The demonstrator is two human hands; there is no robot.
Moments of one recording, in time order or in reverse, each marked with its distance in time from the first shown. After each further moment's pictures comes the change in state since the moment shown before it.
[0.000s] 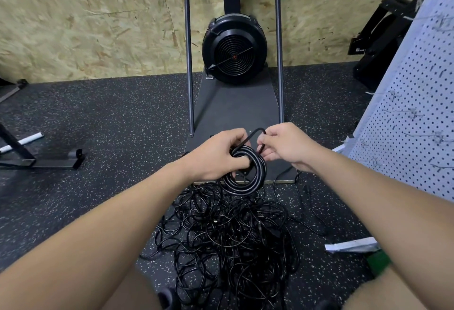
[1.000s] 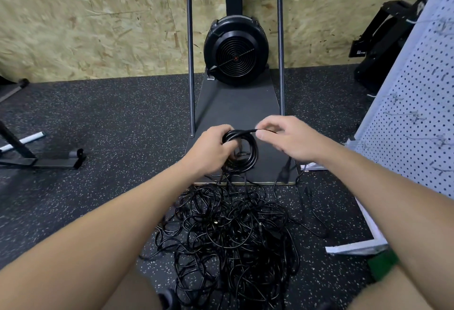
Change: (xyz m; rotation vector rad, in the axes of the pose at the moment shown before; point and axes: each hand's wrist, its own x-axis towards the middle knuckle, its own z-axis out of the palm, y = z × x) left_hand 0.011 -0.028 -0.005 0.091 0.277 -0.153; right_hand -0.015 -0.025 -0.026 -0.434 -0.112 -0.360
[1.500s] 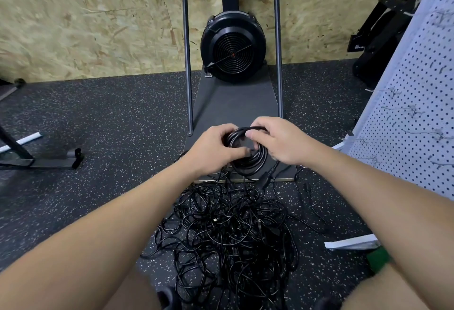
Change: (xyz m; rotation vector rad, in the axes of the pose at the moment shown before) left_hand -0.005 0.005 0.009 -0.157 -0.078 -0.012; right_hand 0.005 -0.002 0.020 -0.089 0.012 -0.038
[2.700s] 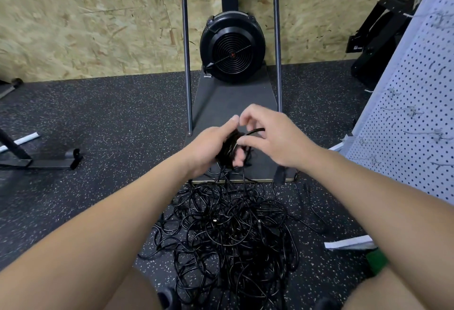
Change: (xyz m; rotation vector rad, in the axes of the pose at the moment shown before) left_hand -0.002 0.020 -0.007 -0.538 -0.192 -0.261; right_hand 0.001 -0.014 0.004 -0.095 0.145 -0.207
